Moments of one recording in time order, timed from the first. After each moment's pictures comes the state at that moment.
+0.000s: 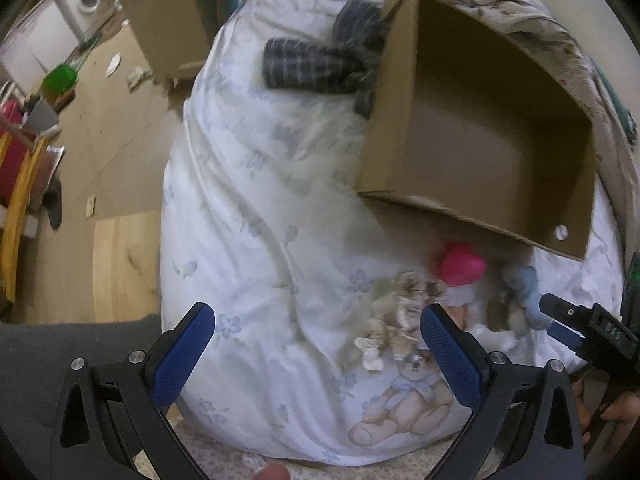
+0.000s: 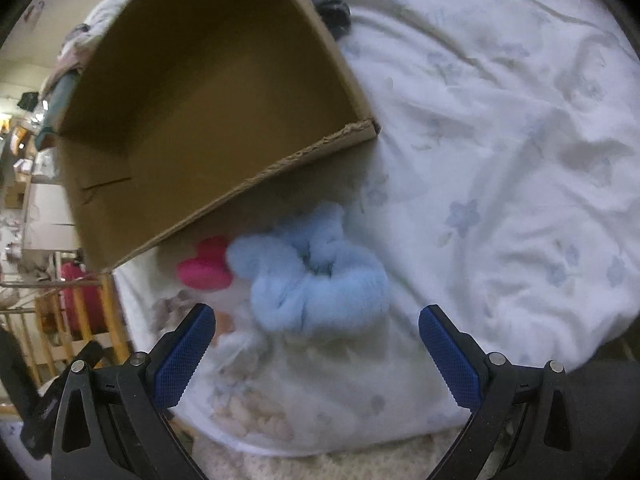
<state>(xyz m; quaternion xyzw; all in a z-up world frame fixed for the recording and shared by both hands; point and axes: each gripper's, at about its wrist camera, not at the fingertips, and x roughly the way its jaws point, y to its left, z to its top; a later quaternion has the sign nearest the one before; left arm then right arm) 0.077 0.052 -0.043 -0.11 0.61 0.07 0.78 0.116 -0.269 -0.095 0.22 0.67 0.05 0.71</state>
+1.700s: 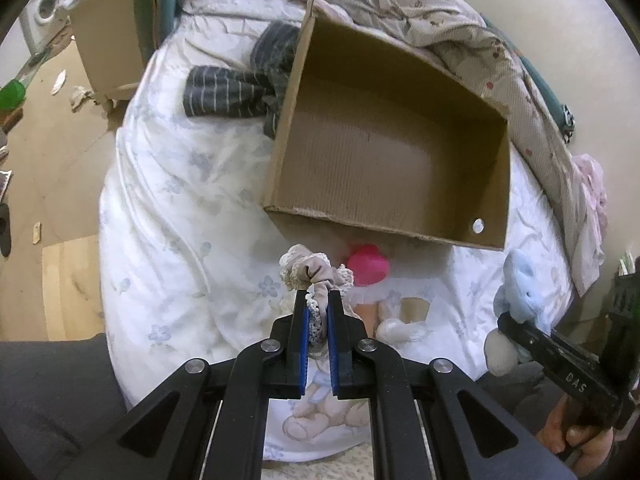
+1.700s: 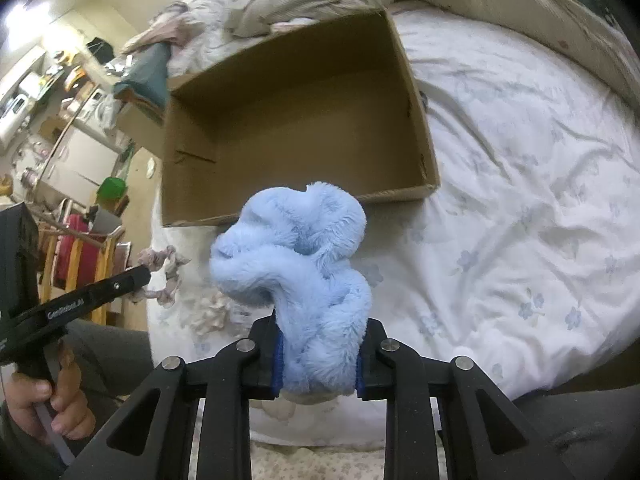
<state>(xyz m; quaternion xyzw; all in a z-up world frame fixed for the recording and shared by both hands) 0.075 0.025 -0.004 -0.15 0.57 -0.05 0.81 0.068 -0.234 -0.009 0.12 0.57 0.14 0.80</state>
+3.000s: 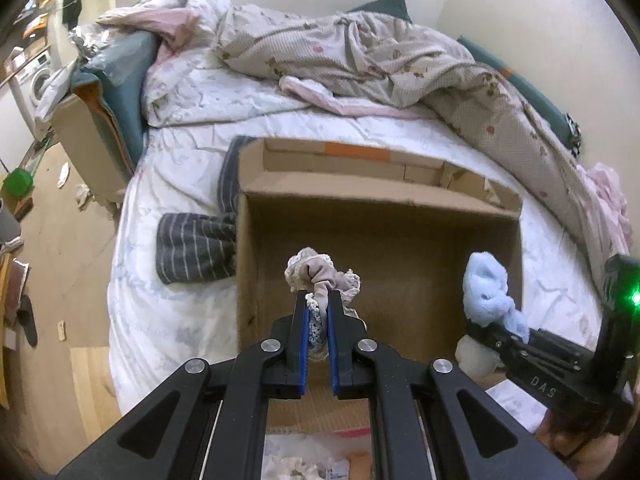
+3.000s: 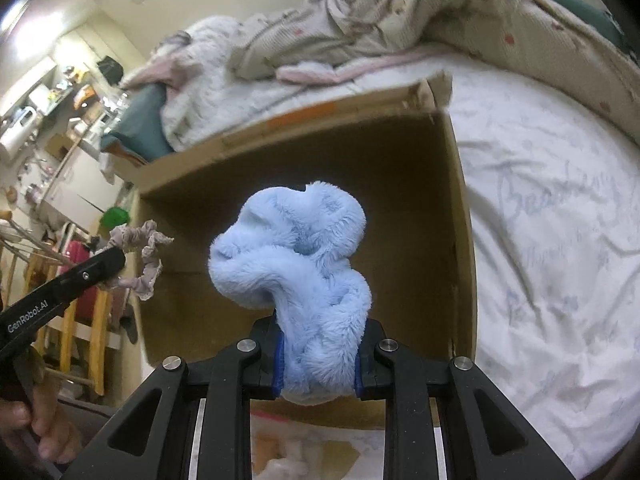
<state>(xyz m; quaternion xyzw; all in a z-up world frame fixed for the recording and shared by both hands) 0.207 -0.016 0.024 -0.06 0.49 -0.03 0.87 0.206 -0.230 -0.009 0.13 0.52 0.14 0.83</state>
